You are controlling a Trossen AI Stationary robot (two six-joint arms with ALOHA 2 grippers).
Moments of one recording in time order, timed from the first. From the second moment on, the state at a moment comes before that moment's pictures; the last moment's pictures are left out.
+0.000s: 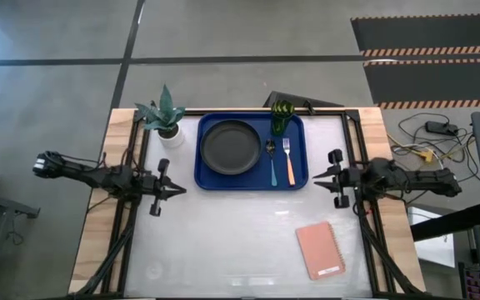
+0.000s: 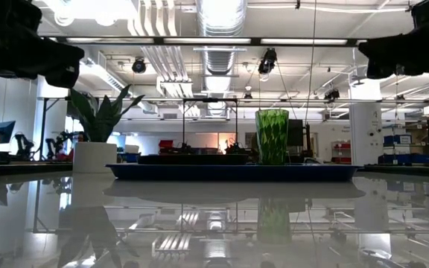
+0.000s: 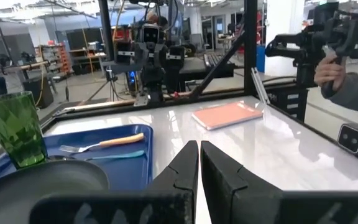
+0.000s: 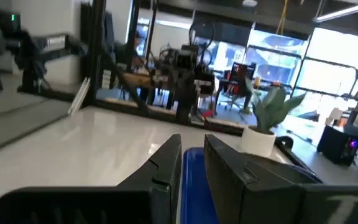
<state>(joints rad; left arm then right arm) -0.22 0.23 0.01 0.20 -0.10 0.09 0.00 0.00 0.01 0.13 -0.12 -0.19</state>
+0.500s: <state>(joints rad) -0.22 0.31 0.00 0.20 -0.10 0.09 0.00 0.02 0.01 0.13 0.00 -0.06</state>
